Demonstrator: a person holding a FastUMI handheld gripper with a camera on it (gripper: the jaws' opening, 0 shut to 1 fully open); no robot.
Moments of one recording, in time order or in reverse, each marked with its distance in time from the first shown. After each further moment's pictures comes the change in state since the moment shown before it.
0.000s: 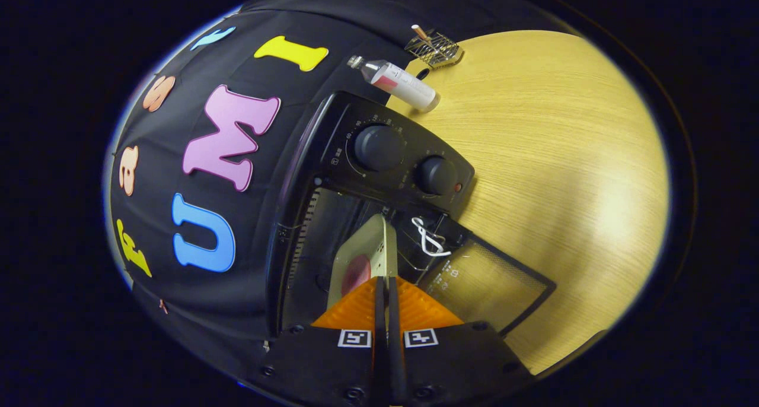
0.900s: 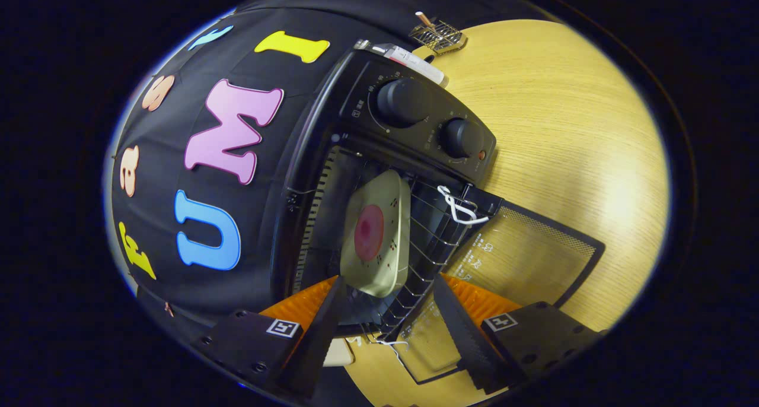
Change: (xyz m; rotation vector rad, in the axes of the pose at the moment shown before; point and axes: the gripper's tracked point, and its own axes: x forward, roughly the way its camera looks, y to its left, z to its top) arm -0.008 0.015 -0.034 -0.028 0.050 0.007
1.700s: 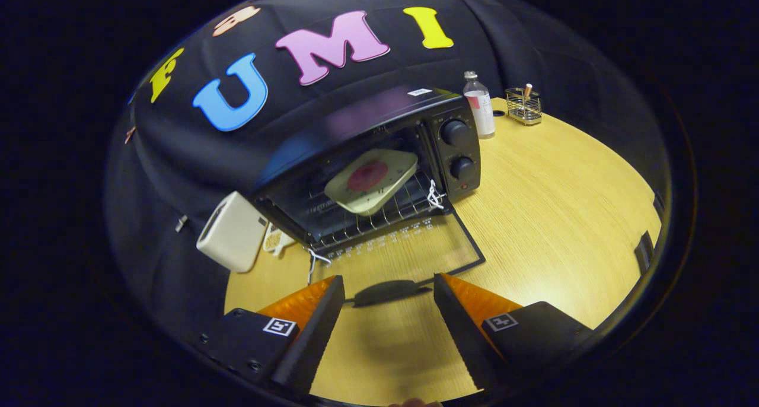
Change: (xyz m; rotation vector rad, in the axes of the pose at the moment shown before) arm -0.109 -0.056 -0.035 -0.772 0.100 -0.128
